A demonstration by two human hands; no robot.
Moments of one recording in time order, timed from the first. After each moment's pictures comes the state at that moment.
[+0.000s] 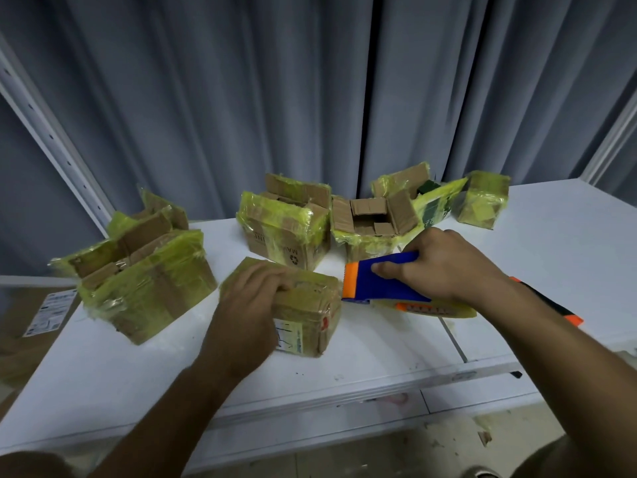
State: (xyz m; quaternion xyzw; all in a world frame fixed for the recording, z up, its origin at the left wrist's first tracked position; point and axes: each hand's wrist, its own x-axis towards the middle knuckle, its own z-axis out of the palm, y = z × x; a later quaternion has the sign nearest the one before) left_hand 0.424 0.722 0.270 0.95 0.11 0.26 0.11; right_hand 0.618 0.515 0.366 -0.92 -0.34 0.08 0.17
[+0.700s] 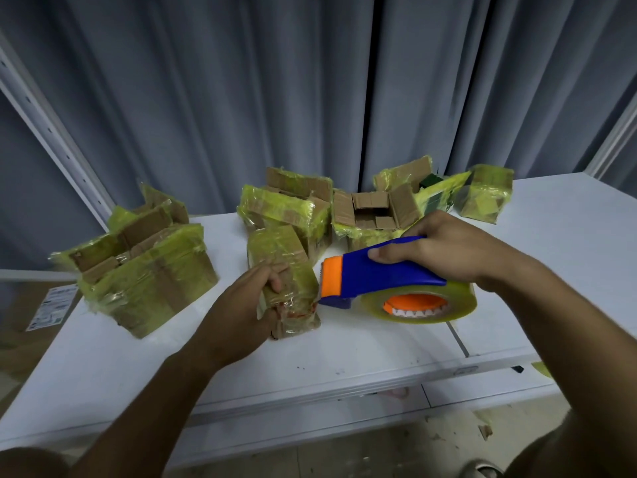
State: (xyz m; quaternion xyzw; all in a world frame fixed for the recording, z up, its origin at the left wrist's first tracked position) left_hand 0.420 0.739 0.268 0.93 0.13 0.21 0.27; right_hand 0.614 0.511 0.394 -0.85 -0.36 0.22 0.31
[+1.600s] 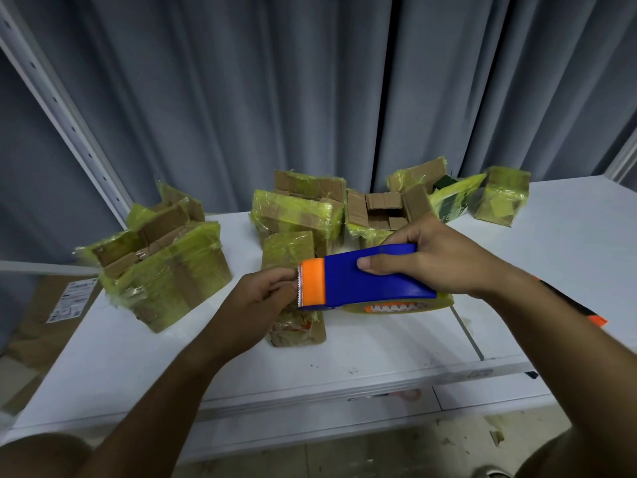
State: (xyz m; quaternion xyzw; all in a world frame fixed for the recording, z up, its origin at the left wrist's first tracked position) left_hand 0.414 0.716 0.307 0.83 0.17 0.18 0.50; right_hand 0.590 0.525 0.388 -0.78 -0.45 0.24 0.37
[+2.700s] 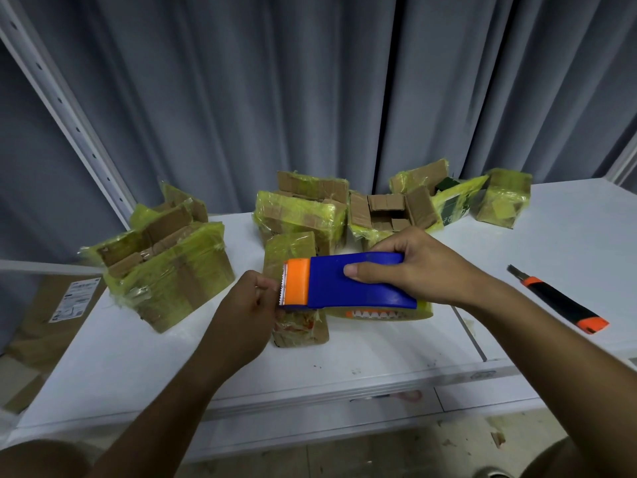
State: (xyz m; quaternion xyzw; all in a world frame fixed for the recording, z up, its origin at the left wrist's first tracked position) left_hand 0.399 0.709 0.304 0.84 0.30 0.23 0.39; right_hand 0.578 0.538 0.374 -0.74 -0.47 0.25 0.40
